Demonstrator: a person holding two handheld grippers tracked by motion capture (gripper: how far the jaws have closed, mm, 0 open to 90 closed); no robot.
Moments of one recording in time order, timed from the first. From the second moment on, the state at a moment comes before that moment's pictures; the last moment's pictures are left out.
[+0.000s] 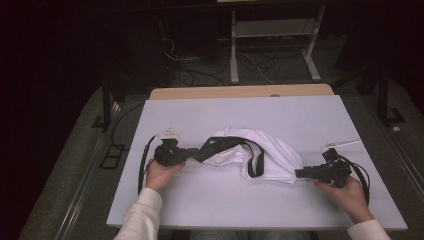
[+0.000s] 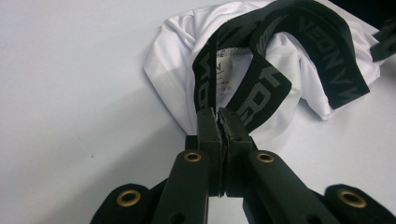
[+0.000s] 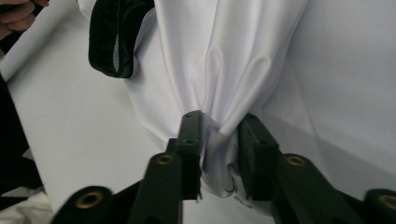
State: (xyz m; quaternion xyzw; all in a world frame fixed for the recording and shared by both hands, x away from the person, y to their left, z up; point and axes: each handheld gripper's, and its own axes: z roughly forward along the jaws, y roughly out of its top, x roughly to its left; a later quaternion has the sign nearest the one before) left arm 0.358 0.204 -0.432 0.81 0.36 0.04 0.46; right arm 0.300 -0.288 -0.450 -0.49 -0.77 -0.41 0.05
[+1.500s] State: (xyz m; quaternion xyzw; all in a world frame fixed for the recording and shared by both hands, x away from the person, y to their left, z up) left arm 0.363 0.197 -0.434 0.82 0.35 0.04 0.45; right arm 0.378 -0.174 -0.411 -0.40 -0.82 -0.40 0.01
